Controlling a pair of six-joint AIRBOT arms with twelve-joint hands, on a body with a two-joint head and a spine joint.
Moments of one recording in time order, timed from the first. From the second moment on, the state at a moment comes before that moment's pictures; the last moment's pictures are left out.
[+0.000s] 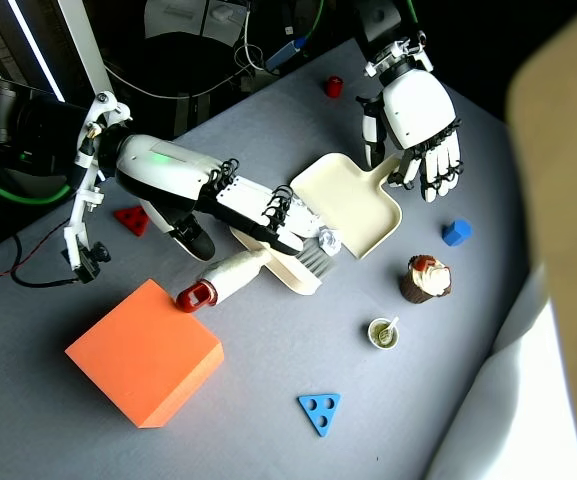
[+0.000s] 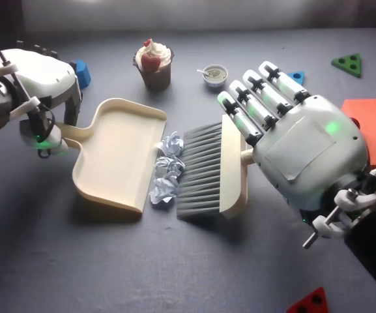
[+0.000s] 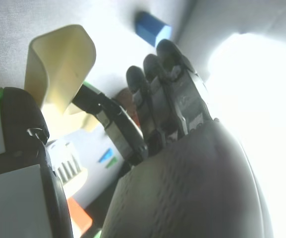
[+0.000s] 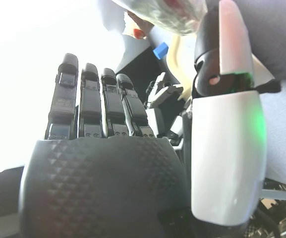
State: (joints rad) left arm 0.61 -1.08 1.22 -1.16 -0.44 2.14; right arm -0.48 -1.26 0.81 -2.41 -1.14 0.68
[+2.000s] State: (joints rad) left arm 0.65 -1.09 1.25 -1.12 -0.44 2.01; right arm -0.49 -1.41 1.07 -2.46 -1.14 0.68
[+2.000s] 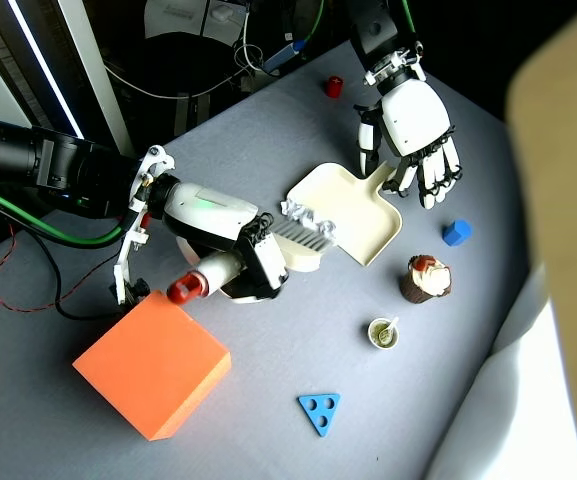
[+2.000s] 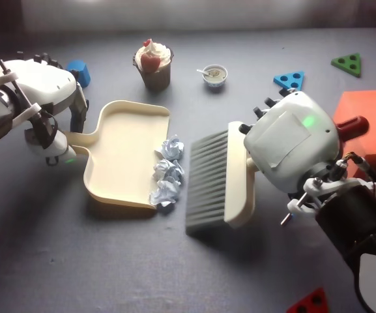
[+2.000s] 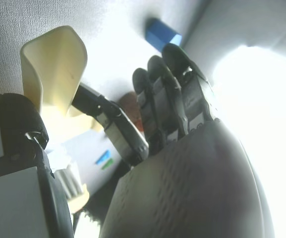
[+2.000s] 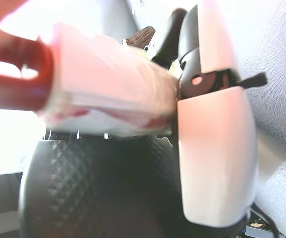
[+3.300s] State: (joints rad) left arm 0.65 -1.09 1.25 -1.11 -0.44 2.01; right arm -0.18 -1.28 0.94 -2.11 -0.83 0.03
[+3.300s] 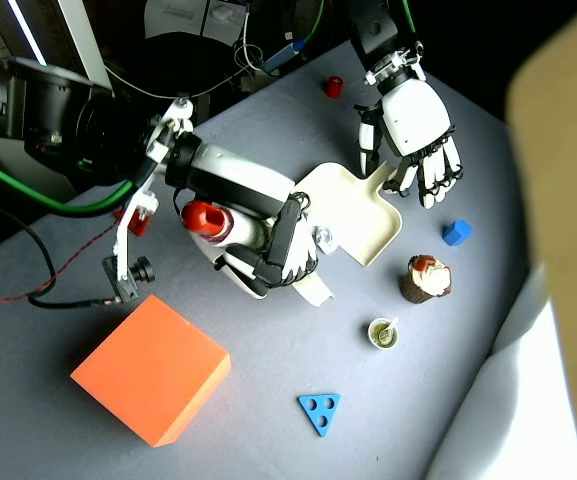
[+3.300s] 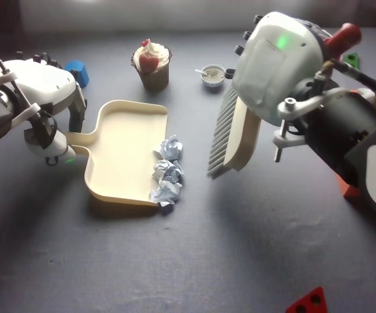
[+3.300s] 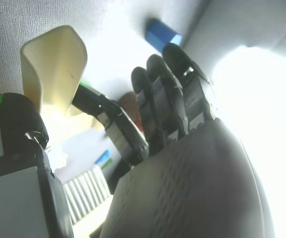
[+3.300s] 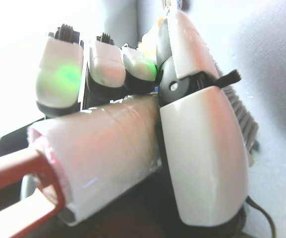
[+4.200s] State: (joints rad) left arm 0.66 -1.09 1.24 -1.02 -0.45 1.96; right arm -0.14 -1.41 1.00 -1.79 -0.79 -0.37
